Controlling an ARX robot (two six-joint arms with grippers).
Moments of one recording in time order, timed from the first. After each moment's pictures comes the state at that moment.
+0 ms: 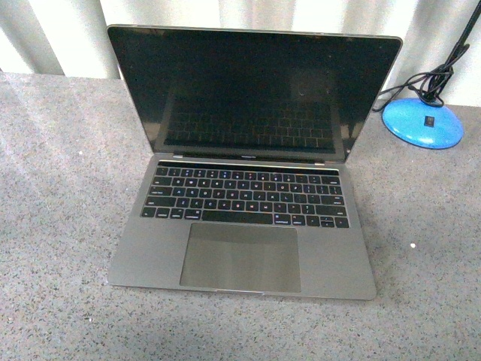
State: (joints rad) left arm 0.00 0.00 0.04 -0.01 0.00 -0.01; right arm 0.00 0.00 0.02 0.00 0.00 0.00
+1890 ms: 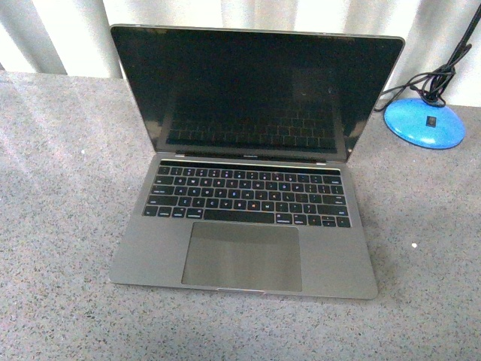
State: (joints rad) left arm -0.12 0.54 0.19 0.02 -0.67 -0.47; right arm -0.05 0.47 0.18 -0.08 -0.35 -0.29
